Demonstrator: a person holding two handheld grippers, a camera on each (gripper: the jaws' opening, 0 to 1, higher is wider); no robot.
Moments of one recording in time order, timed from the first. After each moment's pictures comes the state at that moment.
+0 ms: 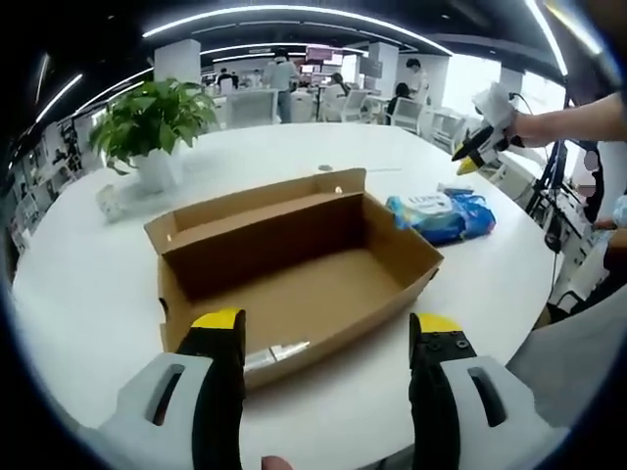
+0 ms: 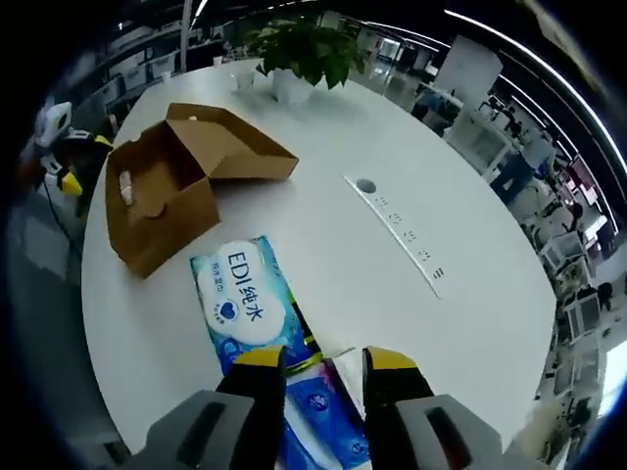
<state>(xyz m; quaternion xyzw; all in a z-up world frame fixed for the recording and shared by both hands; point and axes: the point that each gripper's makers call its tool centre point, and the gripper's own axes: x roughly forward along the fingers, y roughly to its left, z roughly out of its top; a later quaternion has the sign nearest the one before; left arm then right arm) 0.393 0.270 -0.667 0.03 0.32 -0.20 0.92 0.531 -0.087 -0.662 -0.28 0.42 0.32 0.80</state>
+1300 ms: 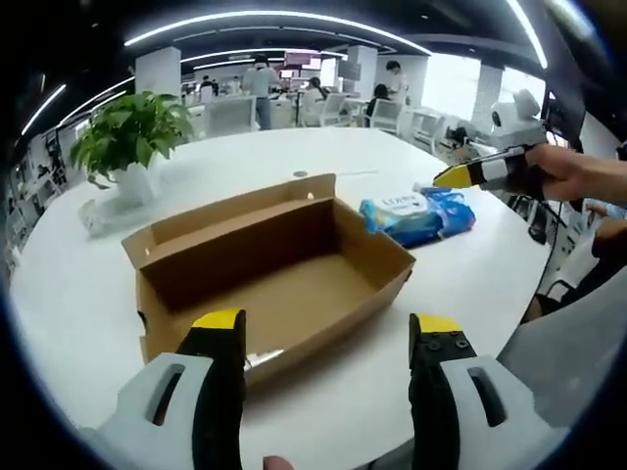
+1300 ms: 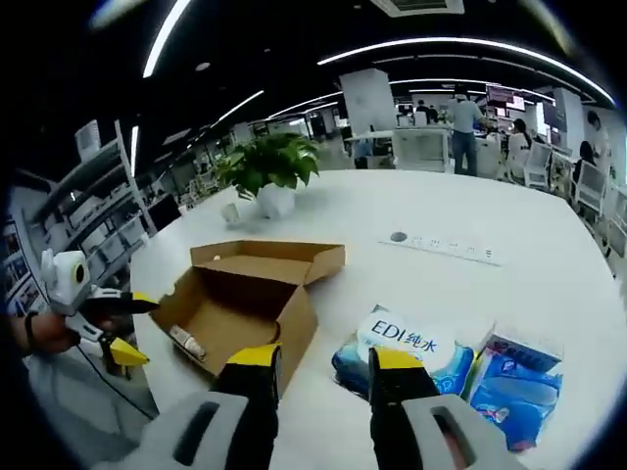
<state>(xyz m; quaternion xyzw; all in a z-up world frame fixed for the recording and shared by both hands) 0.385 0.244 -0.663 0.04 0.32 -0.25 0.92 0.454 0.030 -0.653 0.03 0.32 0.27 0.91</state>
